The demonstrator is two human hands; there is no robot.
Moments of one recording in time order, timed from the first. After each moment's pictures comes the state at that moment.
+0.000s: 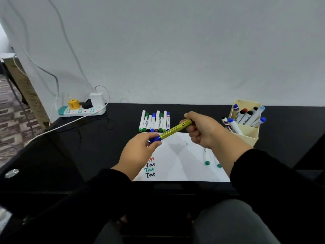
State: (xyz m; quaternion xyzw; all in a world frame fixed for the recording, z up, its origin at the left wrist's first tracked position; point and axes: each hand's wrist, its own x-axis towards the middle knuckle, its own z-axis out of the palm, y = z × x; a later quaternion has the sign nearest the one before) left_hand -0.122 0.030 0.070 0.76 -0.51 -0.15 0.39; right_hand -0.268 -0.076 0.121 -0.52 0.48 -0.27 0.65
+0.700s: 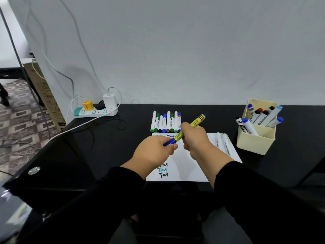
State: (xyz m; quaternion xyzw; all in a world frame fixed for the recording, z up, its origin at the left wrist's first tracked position) left_hand -0.125 0.041 0.092 0.77 -0.54 -0.21 0.28; right_hand -0.214 -0.046 0.090 -0.49 0.52 -0.36 0.61
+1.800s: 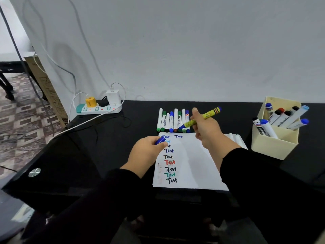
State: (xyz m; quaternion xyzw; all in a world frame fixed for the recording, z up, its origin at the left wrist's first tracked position) left_hand -0.077 0.021 0.060 0.80 -0.42 -0.24 0.36; right_hand -0.199 -0.109 0.078 -0.49 0.52 -0.37 0.59
